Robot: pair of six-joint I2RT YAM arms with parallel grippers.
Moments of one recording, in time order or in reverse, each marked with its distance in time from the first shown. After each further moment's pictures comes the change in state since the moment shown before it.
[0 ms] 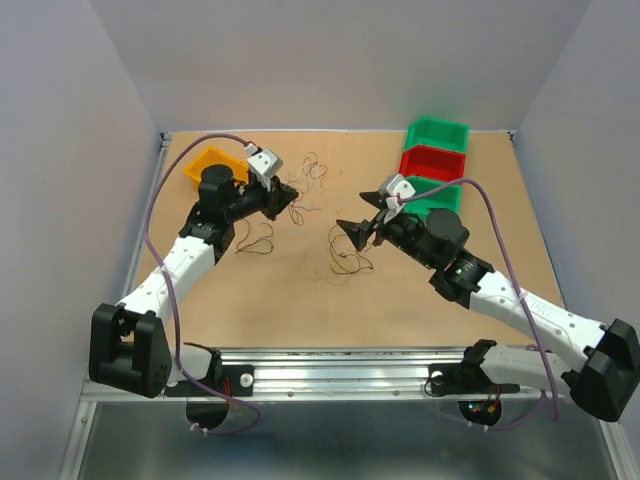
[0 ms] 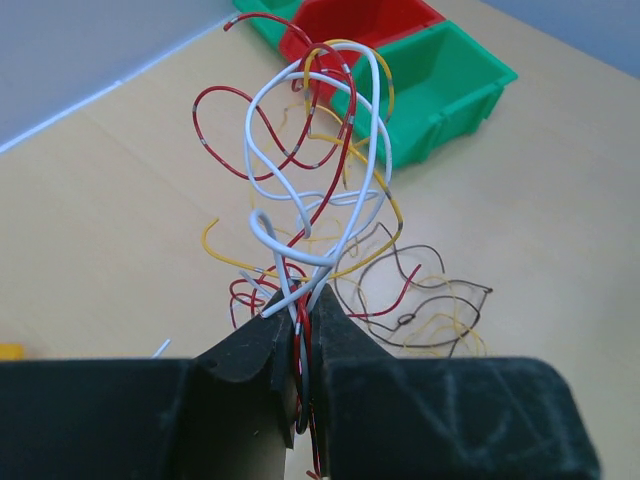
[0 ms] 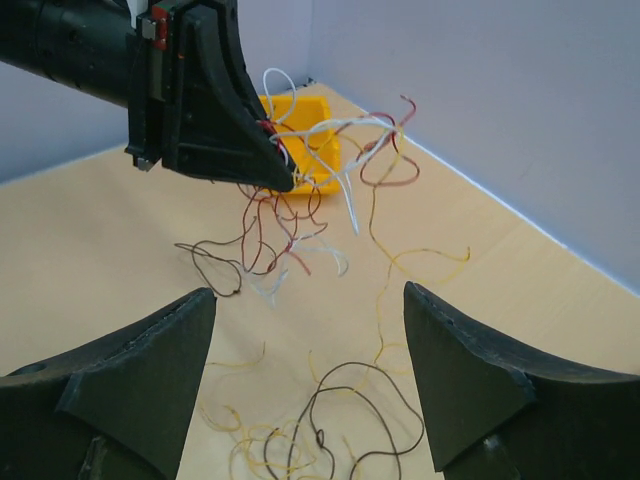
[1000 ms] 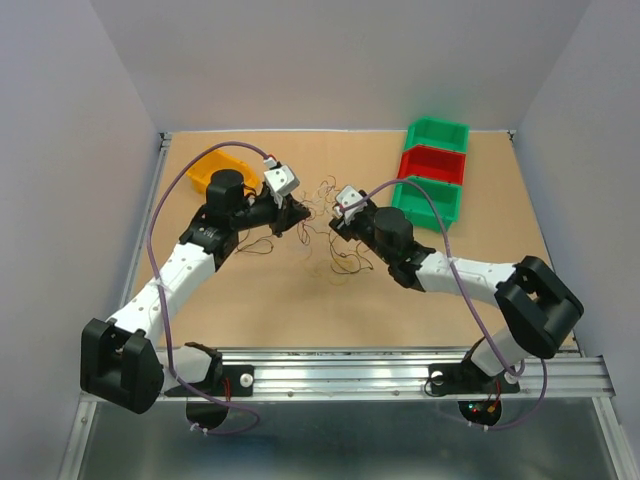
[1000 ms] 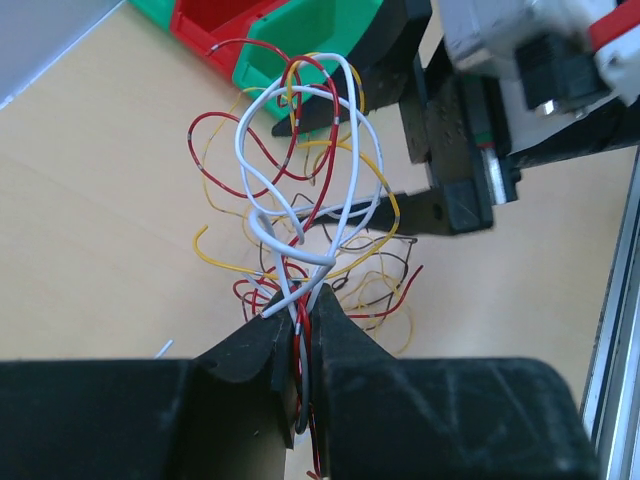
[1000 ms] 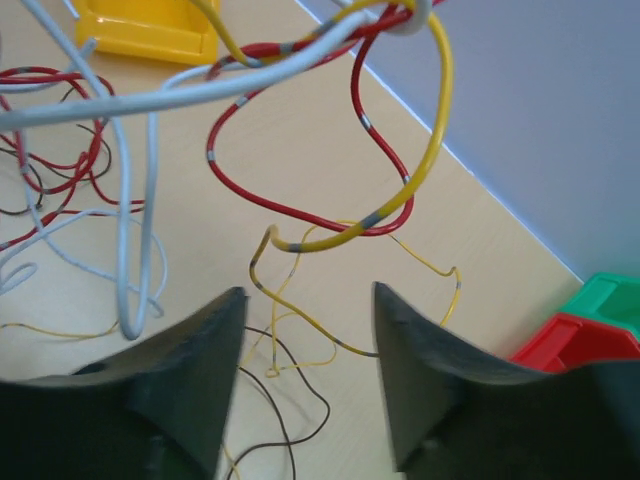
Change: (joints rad) left arm -0.103 -0.072 0.027 -0.214 0.089 0.137; right arm 0.000 0.438 -0.001 0.267 0.232 -0.309
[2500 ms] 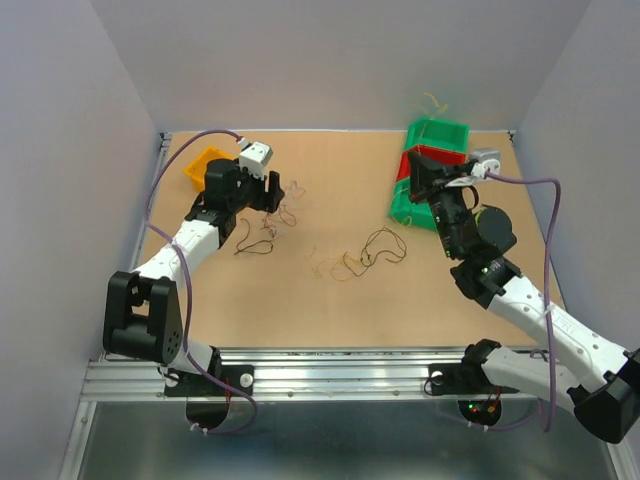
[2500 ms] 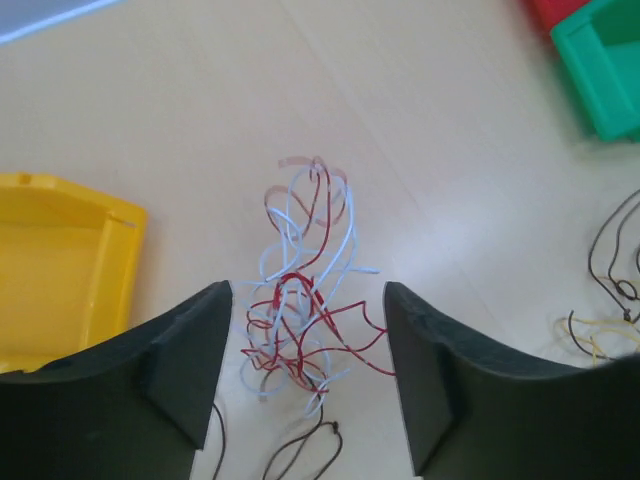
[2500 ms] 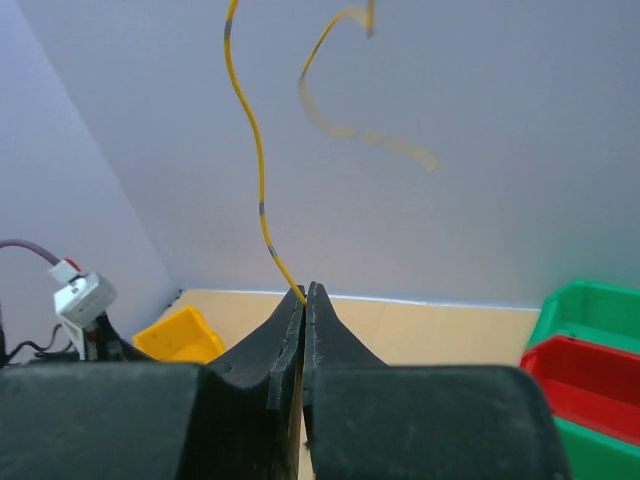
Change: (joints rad) left arm 0.159 0.243 0.034 0.134 -0.417 -0.128; right arm -0.107 -0.555 0.032 -0.064 0.206 0.509
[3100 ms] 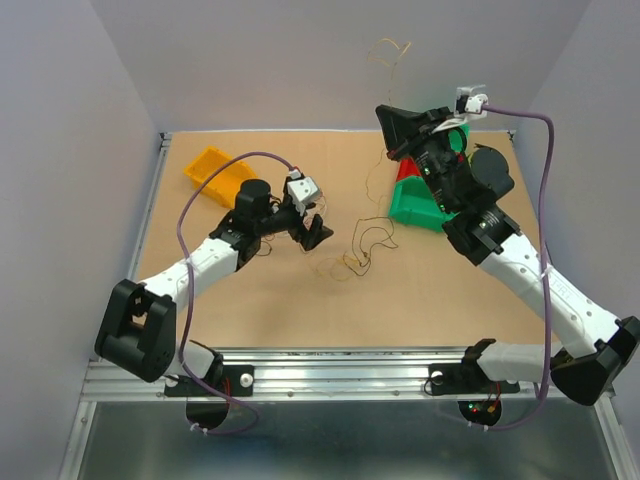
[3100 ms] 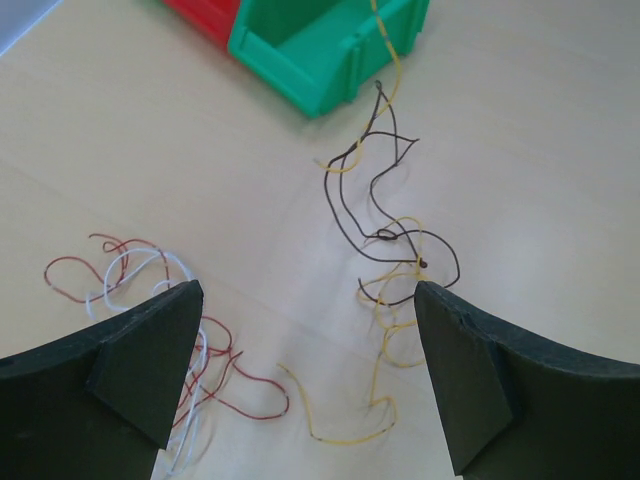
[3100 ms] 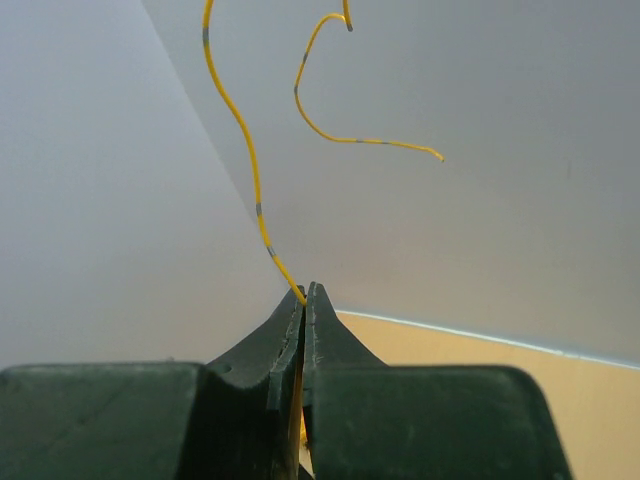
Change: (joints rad) left arm -0.236 -0.076 -0.113 0.094 0.292 0.137; right arm 0.000 0.256 0.489 -0.233 -0.200 0.160
